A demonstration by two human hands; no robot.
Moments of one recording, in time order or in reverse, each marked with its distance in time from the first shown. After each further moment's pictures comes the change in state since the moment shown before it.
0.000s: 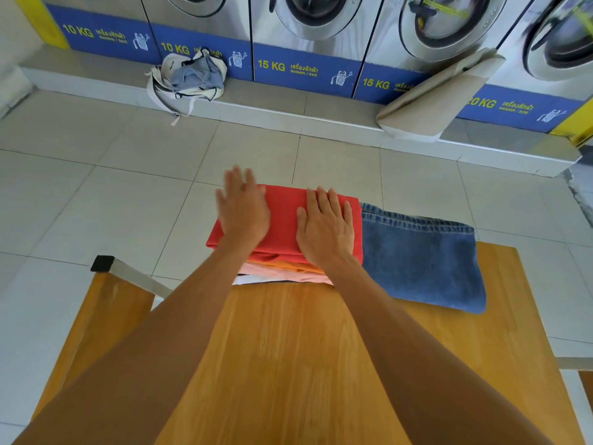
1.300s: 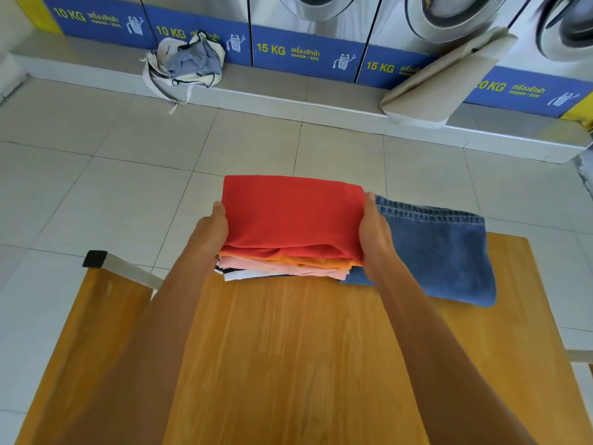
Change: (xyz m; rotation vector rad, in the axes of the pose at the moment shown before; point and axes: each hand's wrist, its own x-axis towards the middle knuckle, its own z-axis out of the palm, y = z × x) left_hand -0.025 -0.062 -0.009 -0.686 -0.368 -0.634; right_hand -0.015 0.054 -0.022 1.286 -0.087 0.750
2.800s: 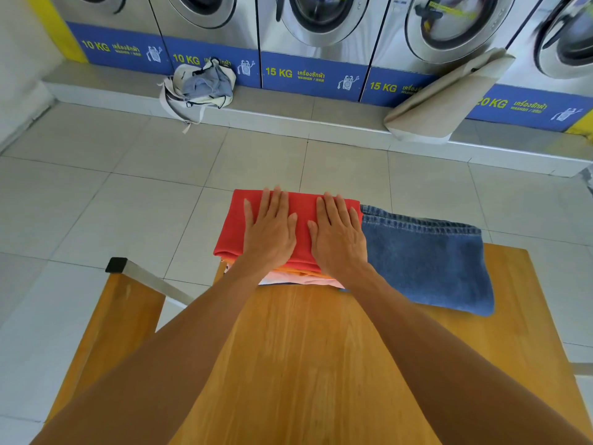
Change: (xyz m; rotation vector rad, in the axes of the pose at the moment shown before) left_hand -0.016 0.017 0.070 0.951 0.173 0.855; right_hand 0.007 0.019 0.036 -1.357 0.073 -0.887
